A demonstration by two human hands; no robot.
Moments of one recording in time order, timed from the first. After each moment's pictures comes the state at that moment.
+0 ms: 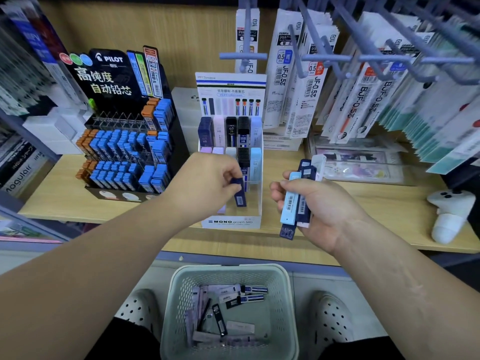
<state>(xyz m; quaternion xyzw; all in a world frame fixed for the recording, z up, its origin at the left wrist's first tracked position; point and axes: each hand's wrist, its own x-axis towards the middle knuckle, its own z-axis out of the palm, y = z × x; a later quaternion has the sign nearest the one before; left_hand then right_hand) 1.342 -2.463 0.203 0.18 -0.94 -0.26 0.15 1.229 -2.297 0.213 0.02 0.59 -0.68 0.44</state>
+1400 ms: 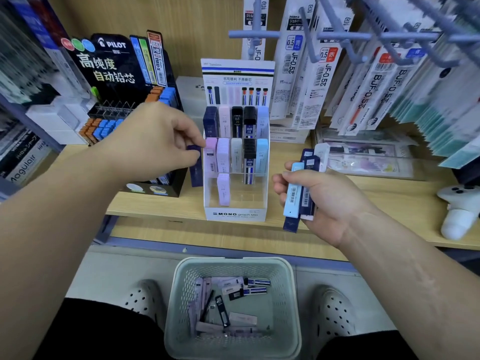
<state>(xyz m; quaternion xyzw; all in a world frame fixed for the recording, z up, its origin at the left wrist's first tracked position) 1.376 -2.517 0.256 0.23 -0.93 -0.26 0.12 1.232 -2.301 0.215 0.01 0.59 -0.67 0.45</state>
